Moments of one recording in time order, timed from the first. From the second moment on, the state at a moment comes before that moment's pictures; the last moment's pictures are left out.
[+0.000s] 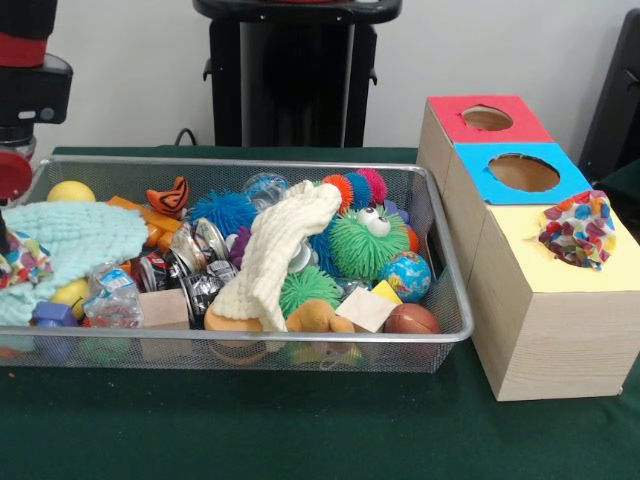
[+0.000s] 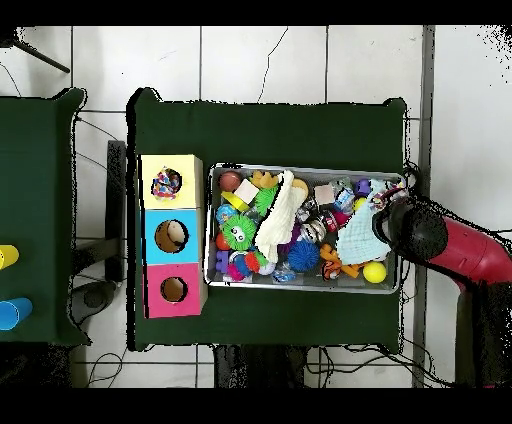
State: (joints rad) arm -0.70 -0.52 0.06 1.43 -0.33 0.39 2.37
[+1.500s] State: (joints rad) arm -0.52 -0.84 0.11 1.55 -0.11 0.61 2.37
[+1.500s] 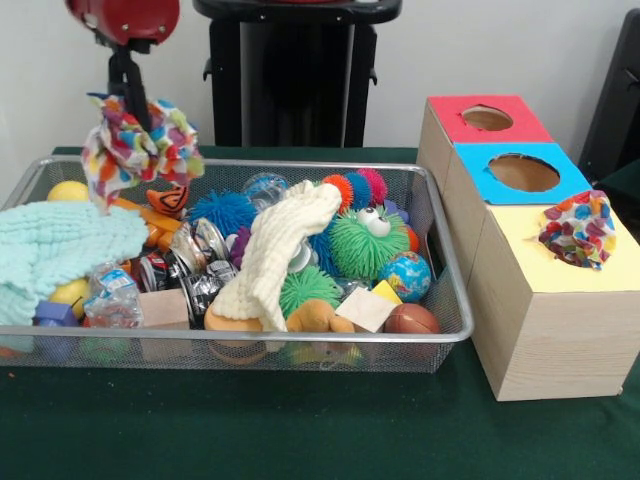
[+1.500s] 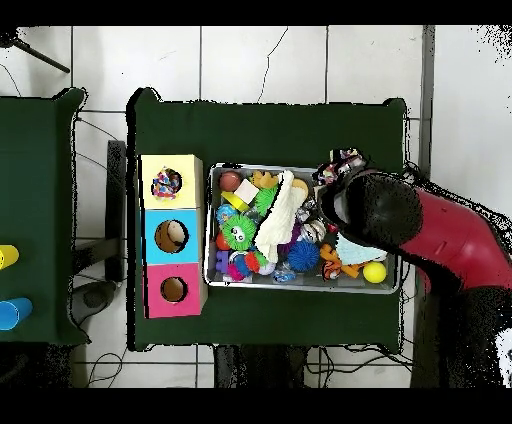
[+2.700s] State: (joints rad) arm -0.04 -0.82 -0.10 1.55 0.13 0.61 2.51
